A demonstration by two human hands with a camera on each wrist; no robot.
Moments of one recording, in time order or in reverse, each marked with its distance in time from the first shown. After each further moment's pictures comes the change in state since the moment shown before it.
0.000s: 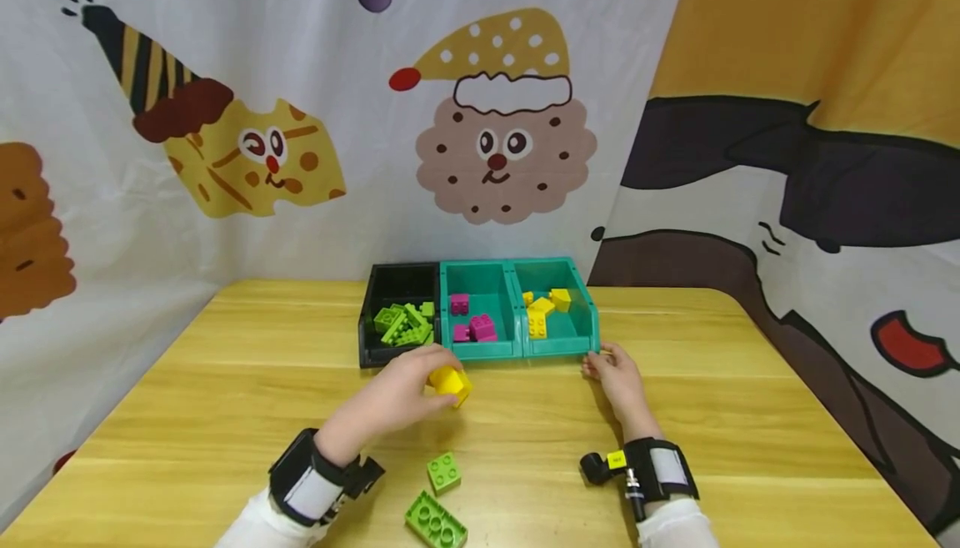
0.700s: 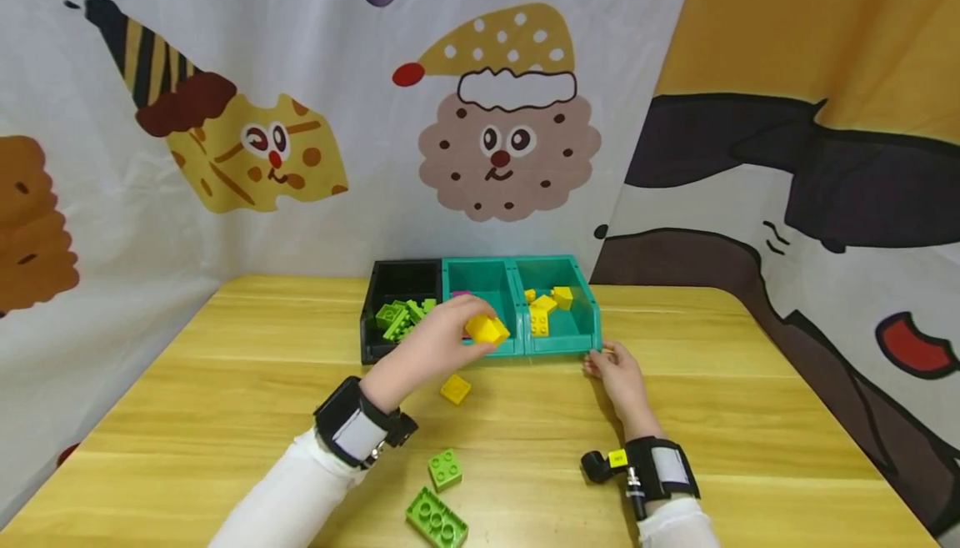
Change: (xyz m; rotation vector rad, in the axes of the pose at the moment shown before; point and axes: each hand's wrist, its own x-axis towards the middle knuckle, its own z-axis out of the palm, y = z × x) left_hand 0.055 0.020 -0.008 0.028 0.092 0.004; right_hand 0.002 0.003 0.000 0.023 -0.002 -0.006
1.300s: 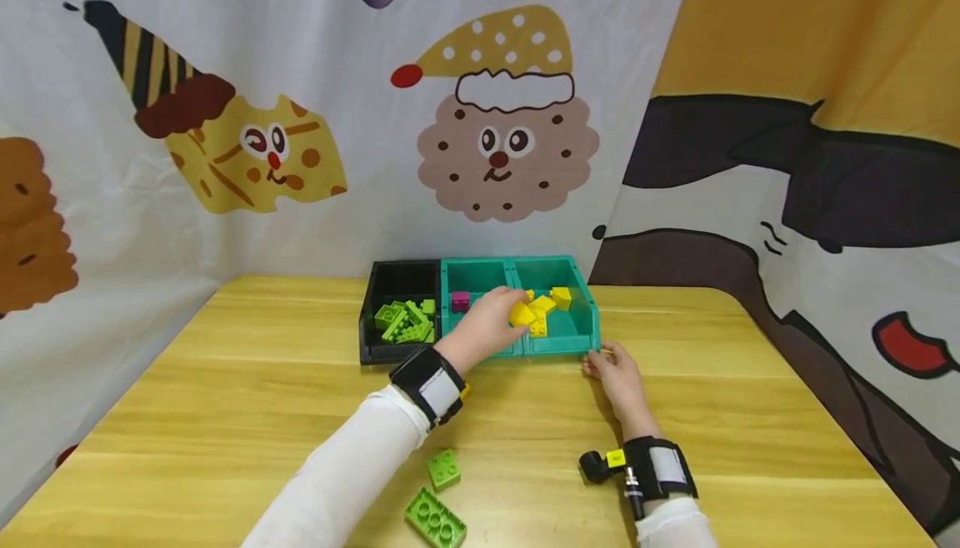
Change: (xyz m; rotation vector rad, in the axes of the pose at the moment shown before) left_hand 0.064 0.006 0.047 0.031 -0.063 -0.115; right_hand 0.001 0.000 -0.001 0.006 -0.006 0.011
